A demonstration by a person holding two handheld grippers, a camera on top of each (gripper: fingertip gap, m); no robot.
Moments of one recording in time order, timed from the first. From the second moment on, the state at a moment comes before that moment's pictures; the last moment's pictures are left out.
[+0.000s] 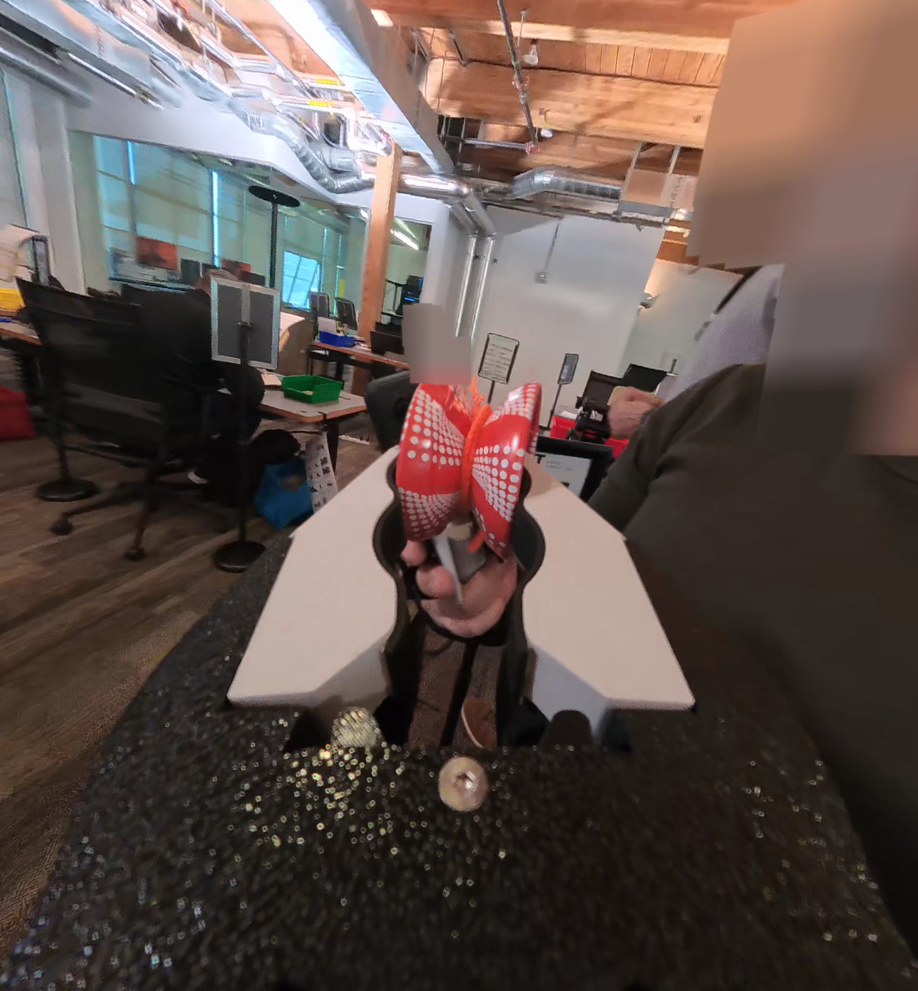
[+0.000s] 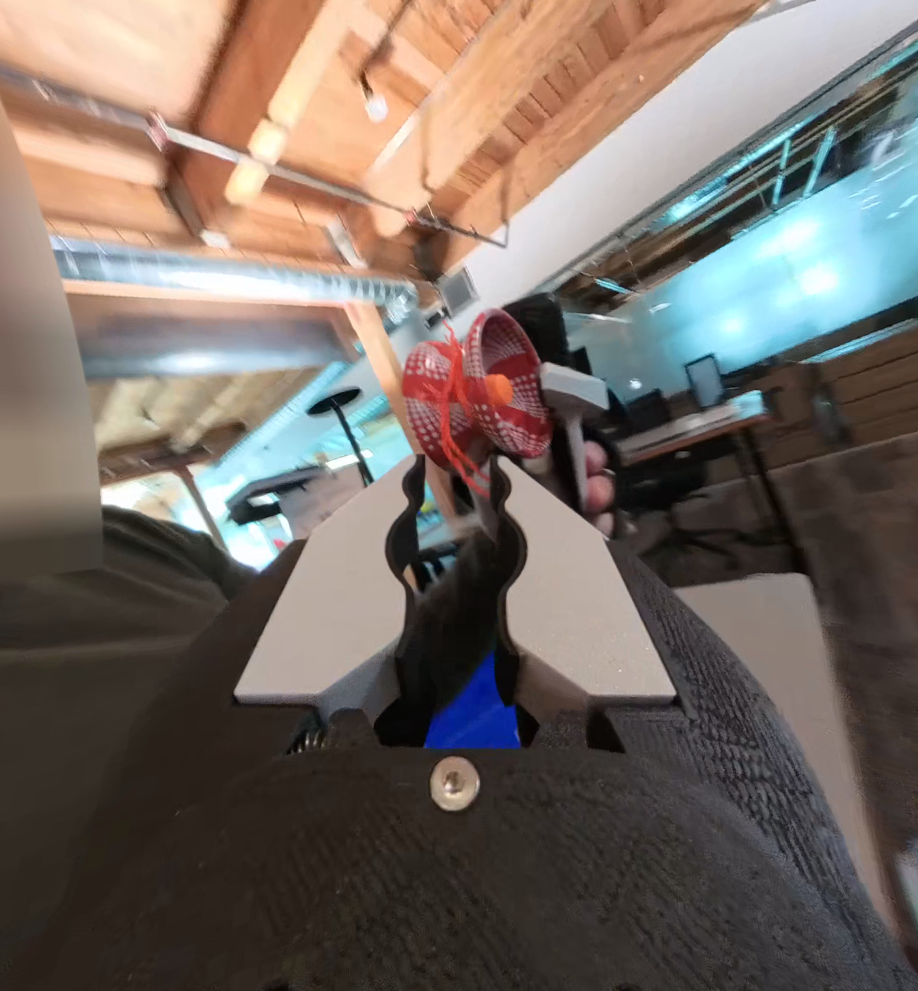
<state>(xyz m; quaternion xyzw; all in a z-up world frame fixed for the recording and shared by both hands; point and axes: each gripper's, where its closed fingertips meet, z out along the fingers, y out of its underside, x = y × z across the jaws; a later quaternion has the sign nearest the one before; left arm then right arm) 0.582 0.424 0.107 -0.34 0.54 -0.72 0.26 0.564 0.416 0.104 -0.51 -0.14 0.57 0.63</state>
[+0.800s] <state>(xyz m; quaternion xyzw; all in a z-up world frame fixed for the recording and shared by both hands) 0.701 0.379 0.086 -0.24 0.57 -0.78 0.09 0.688 0.375 0.087 -0.44 0.03 0.61 0.66</state>
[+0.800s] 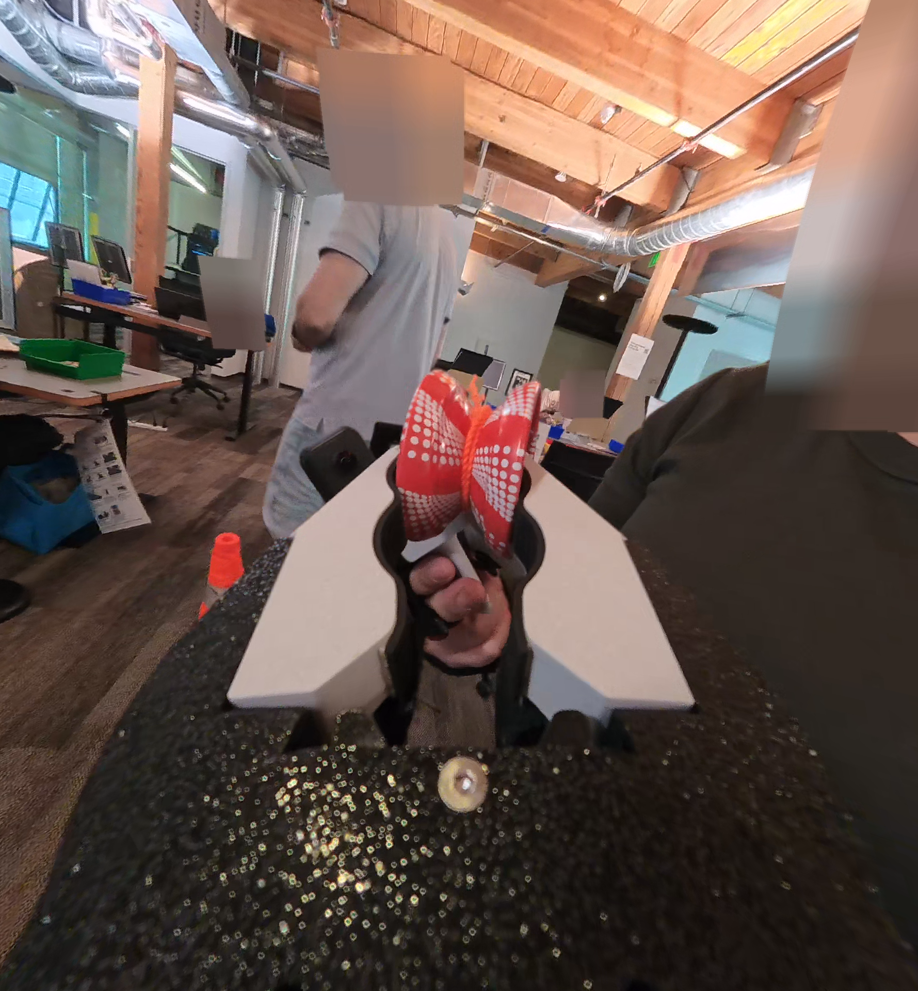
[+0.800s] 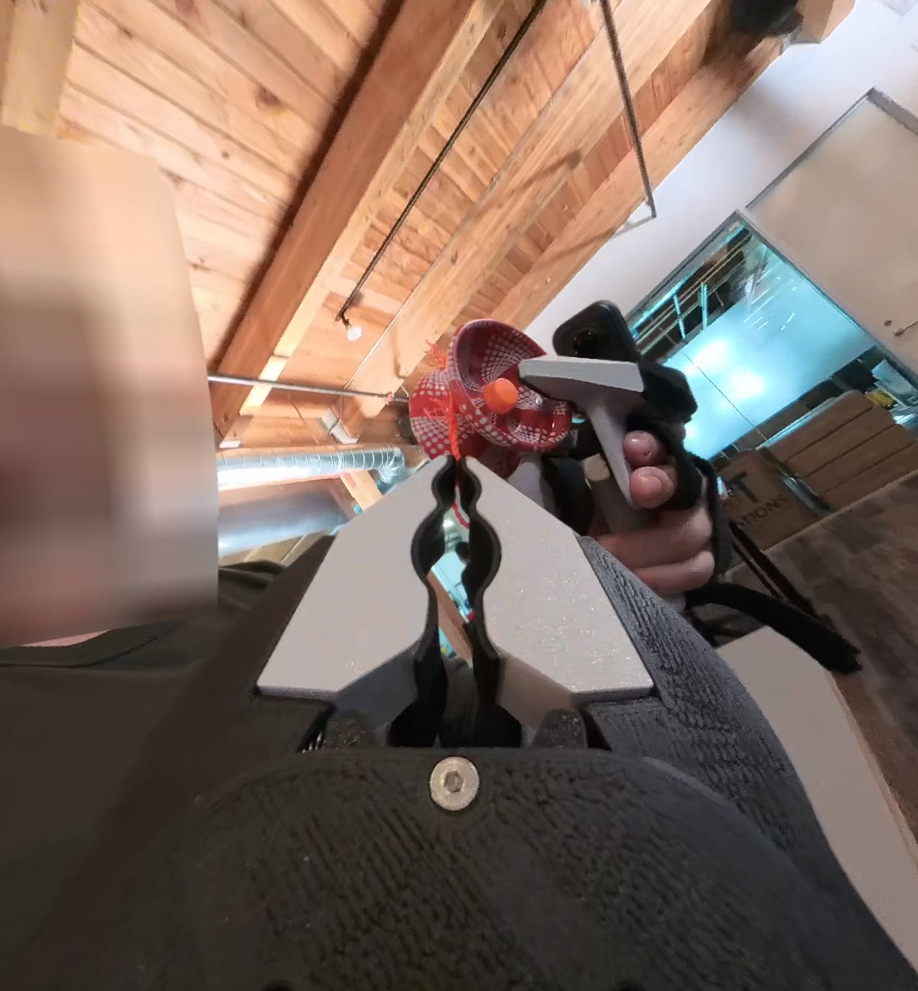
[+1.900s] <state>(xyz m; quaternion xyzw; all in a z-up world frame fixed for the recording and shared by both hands) 0.767 0.538 -0.084 -0.58 0.57 -0.49 0.31 0.873 0.476 0.002 -0.81 -0.12 -0.27 0.50</state>
